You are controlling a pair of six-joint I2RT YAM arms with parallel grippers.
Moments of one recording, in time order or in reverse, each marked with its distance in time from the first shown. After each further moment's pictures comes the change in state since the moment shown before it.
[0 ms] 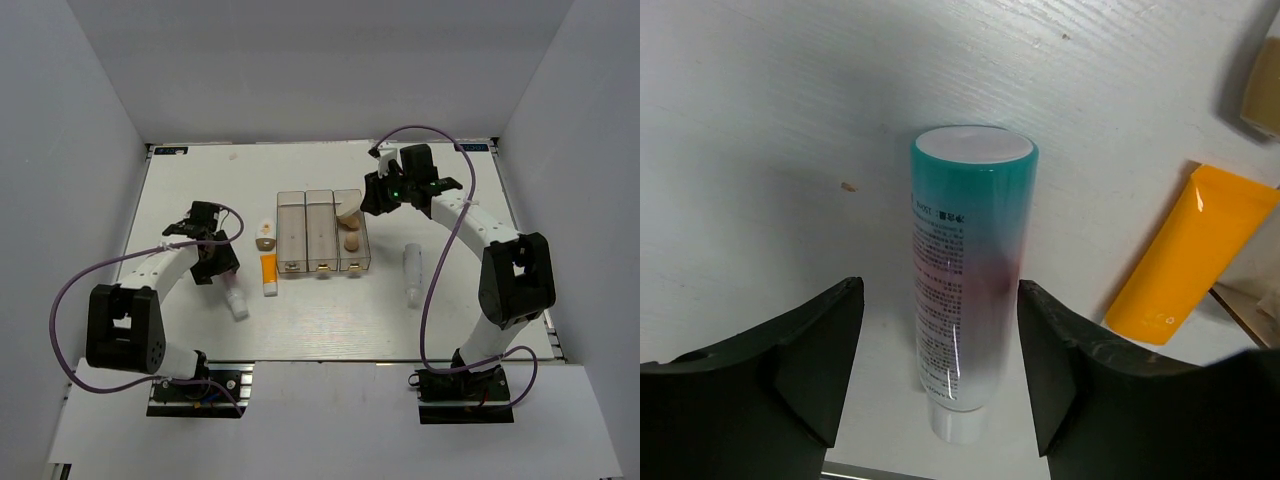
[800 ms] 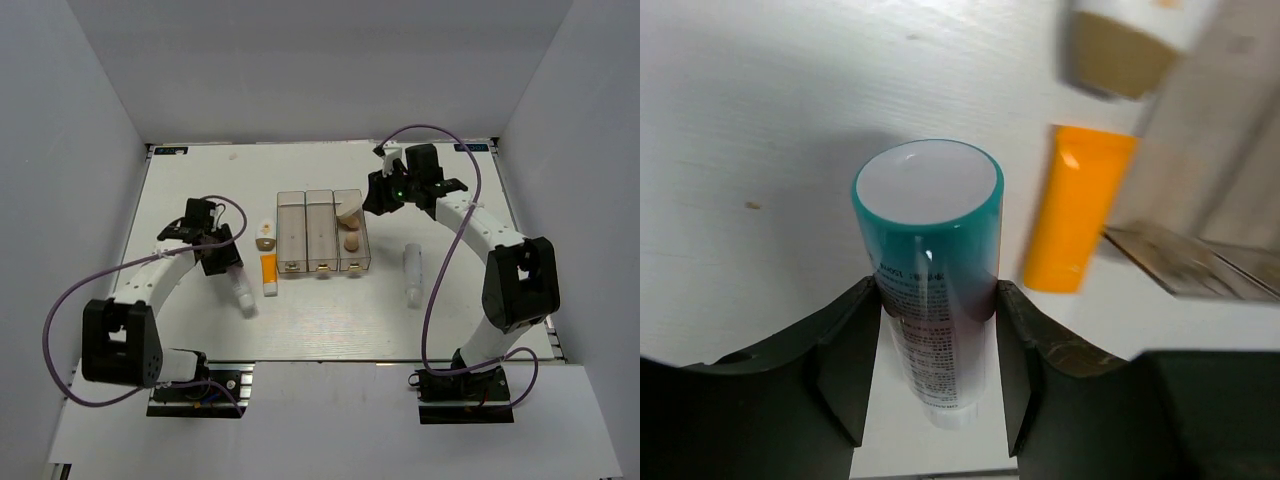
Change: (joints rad) left arm -0.001 -0.039 -0.008 0.071 0.169 0.064; right arm -0.017 -0.031 -0.021 0.011 -0.019 0.015
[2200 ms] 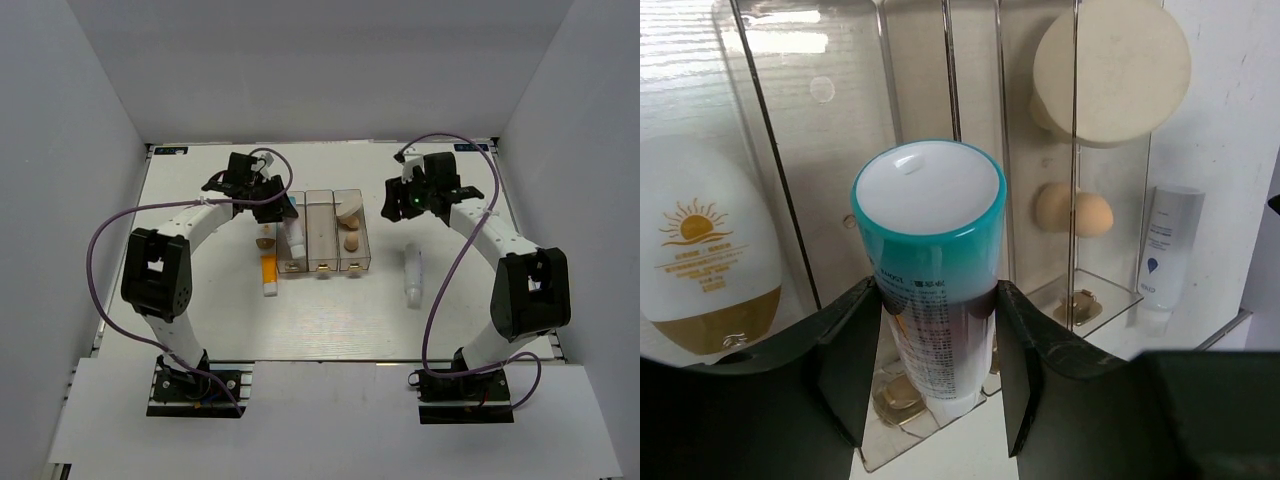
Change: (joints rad) left arm -0.153 0.422 0.456 0.240 0.346 -0.016; right arm -0.084 -0.076 -0.096 -0.015 0.064 -0.005
